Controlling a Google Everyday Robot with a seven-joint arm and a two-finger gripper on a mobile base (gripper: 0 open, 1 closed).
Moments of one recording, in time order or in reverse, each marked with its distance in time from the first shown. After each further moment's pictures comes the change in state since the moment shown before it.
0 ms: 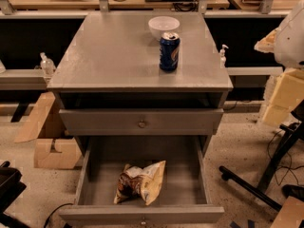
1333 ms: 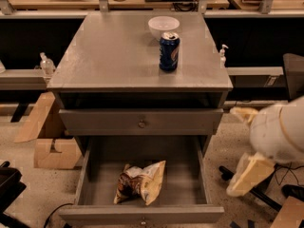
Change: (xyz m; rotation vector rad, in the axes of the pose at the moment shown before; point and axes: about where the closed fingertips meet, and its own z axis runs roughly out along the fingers) arm 0.012 0.080 0.124 -0.022 -0.255 -0.005
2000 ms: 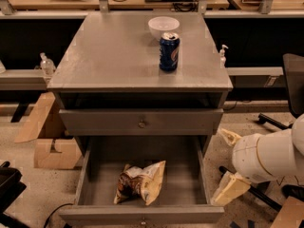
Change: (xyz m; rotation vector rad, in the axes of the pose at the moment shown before) arm 0.031 0.014 0.086 0.022 -0.075 0.022
